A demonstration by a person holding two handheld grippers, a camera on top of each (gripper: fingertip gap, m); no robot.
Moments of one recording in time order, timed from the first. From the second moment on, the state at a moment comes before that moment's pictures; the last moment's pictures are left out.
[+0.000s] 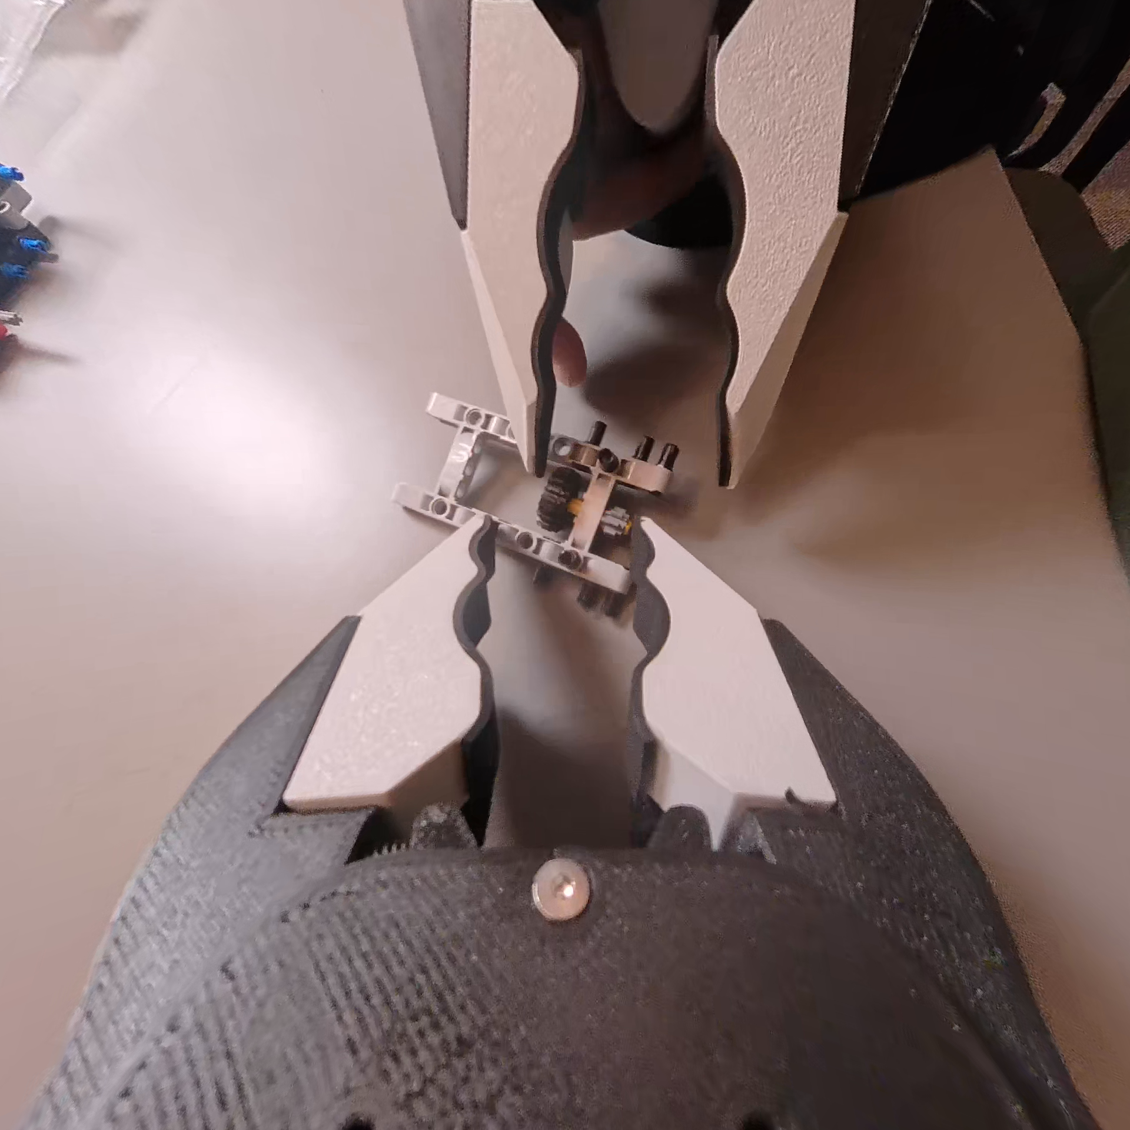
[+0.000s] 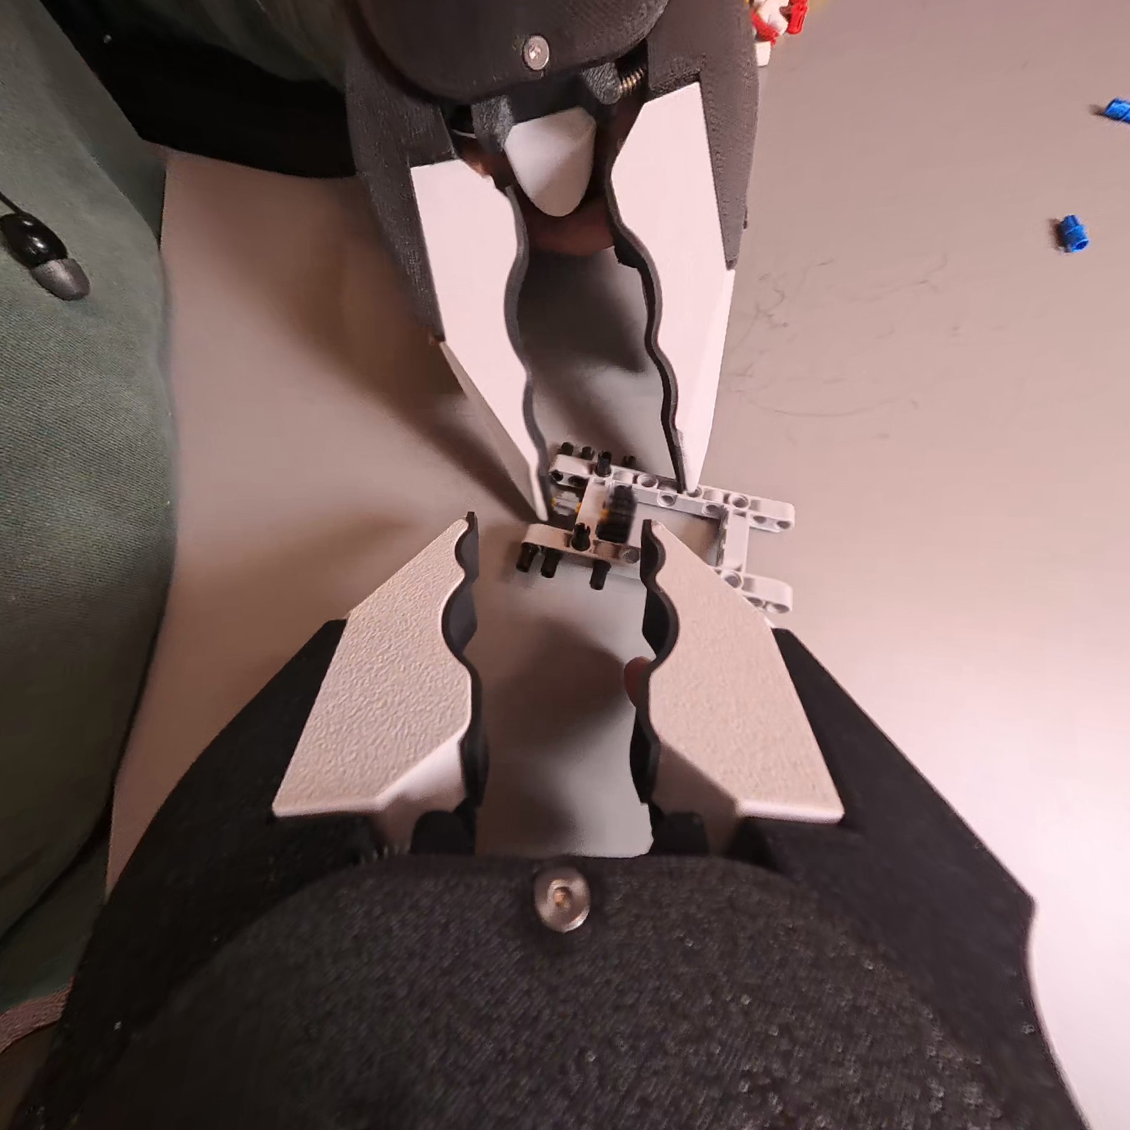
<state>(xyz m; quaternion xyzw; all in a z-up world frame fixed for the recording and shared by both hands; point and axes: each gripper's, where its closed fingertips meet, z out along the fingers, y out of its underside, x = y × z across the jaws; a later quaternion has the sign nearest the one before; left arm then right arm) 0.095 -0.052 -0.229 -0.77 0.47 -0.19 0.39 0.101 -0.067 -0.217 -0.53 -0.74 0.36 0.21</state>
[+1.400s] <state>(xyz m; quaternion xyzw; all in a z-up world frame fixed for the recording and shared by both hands) 0.102 -0.056 -0.231 -0.76 0.49 -0.17 0.39 0.106 -0.074 -0.216 -0.55 -0.73 0.38 0.13</state>
